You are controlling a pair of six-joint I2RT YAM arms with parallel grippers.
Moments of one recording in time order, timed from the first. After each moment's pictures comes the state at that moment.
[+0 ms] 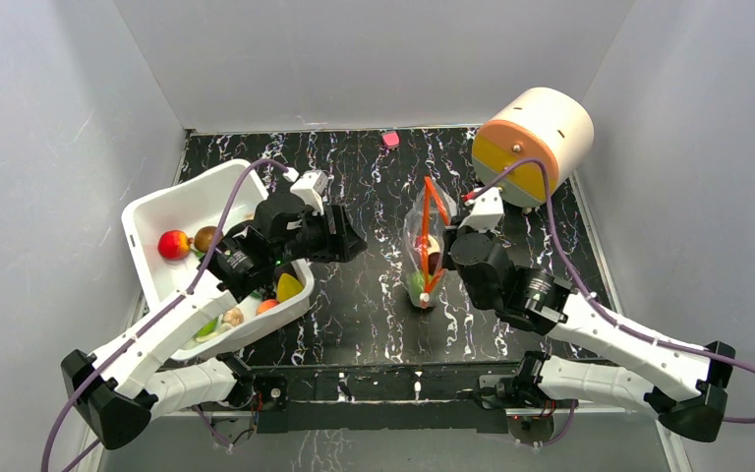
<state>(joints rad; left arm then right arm) -0.72 1.06 1.02 -0.48 0.11 -0.60 1.02 0.91 0.91 -0.42 0.78 0.44</state>
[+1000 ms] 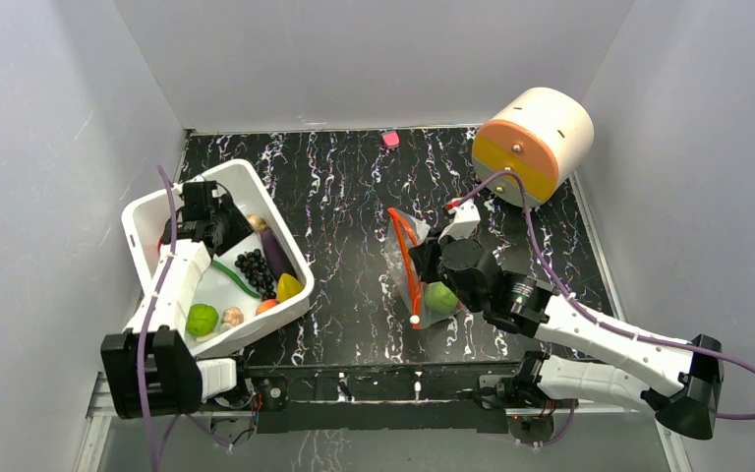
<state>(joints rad) 0.05 1.21 0.93 -0.60 -0.08 -0.53 1.01 0.94 0.81 -0.26 0.50 0.57</state>
